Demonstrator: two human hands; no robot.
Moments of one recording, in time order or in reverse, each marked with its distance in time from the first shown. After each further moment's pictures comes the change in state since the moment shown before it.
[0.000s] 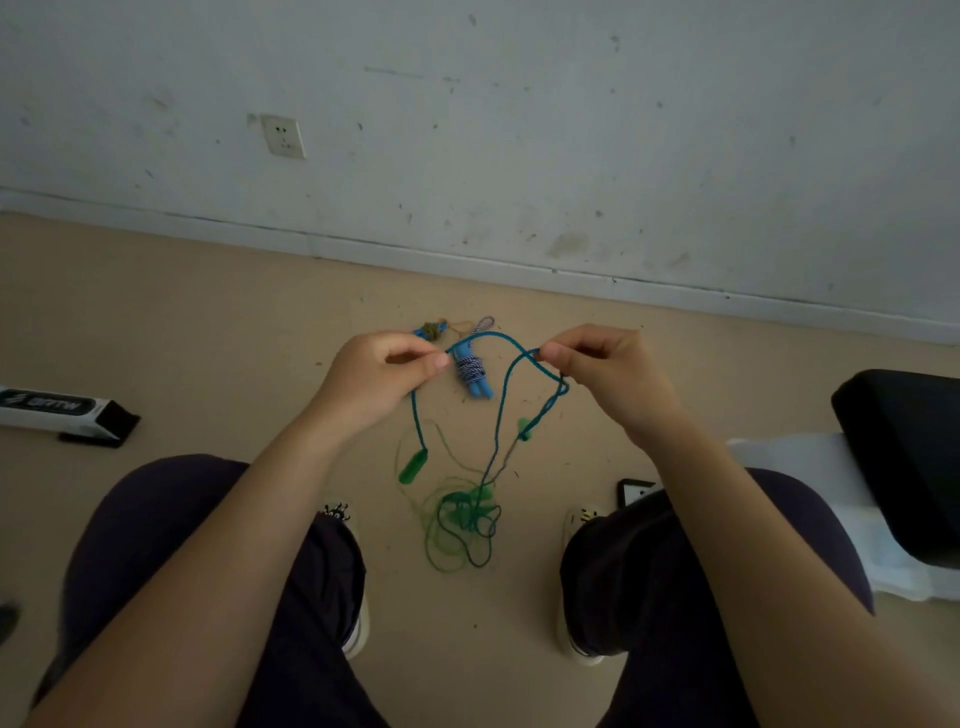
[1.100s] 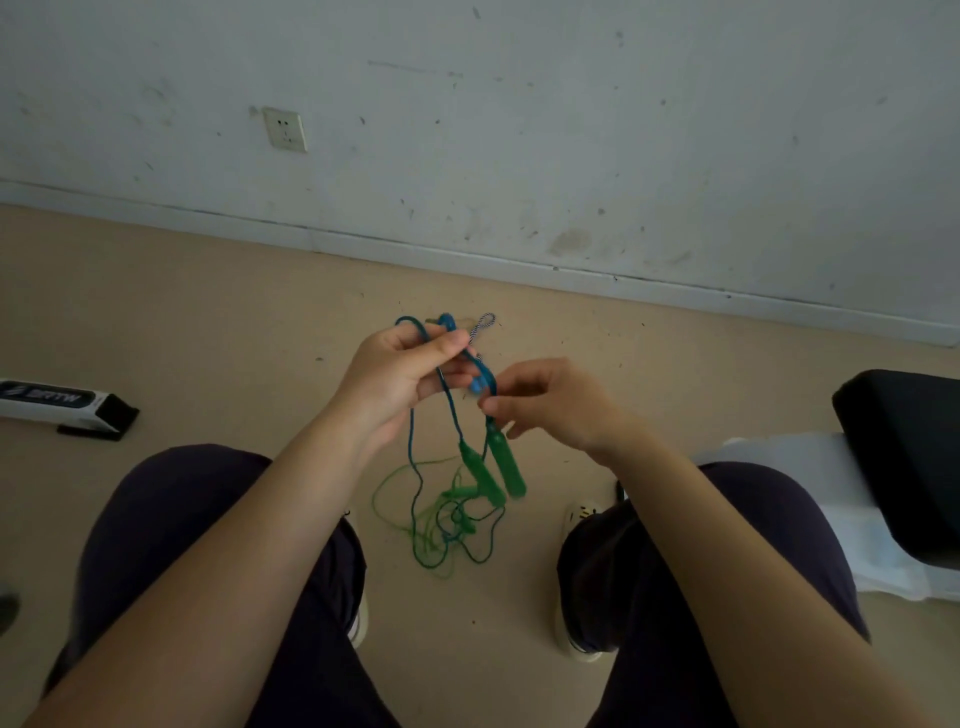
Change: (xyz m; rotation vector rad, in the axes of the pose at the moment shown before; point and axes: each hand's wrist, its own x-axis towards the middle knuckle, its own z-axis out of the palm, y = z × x) left_hand -0.003 0.012 0.022 -0.769 -0.078 -0.133; right_hand -0.006 0.005 0.036 -0.058 -0.402 0.113
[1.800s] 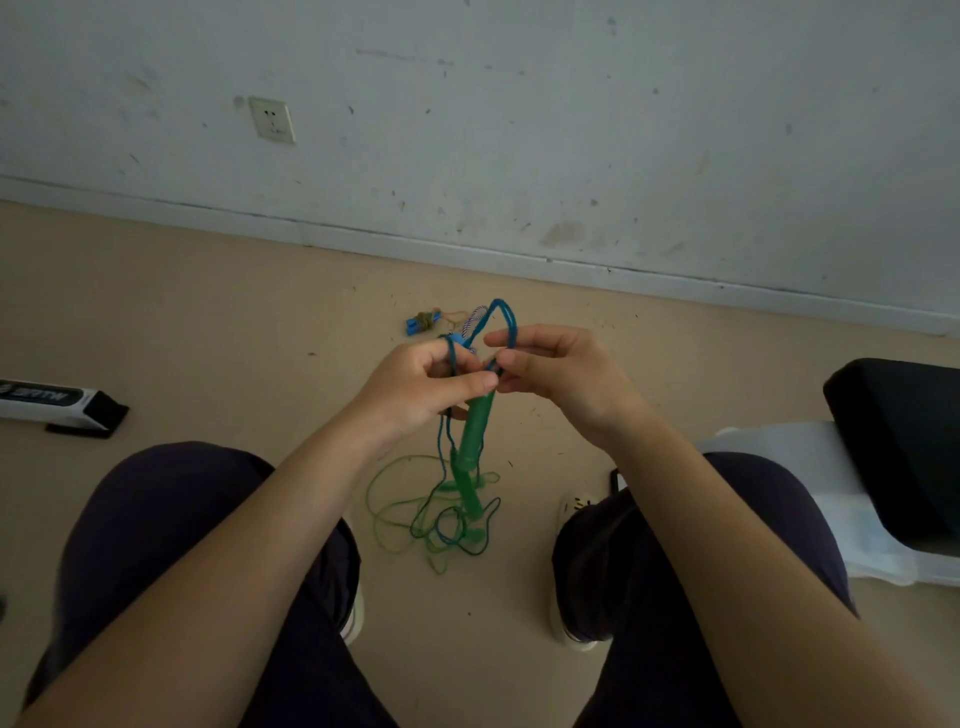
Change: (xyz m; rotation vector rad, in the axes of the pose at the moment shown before) left_hand -0.003 -0.016 0.005 0.442 -0.120 -0.034; right_hand -0.006 -0.011 -0.007 0.419 0.141 -0.097
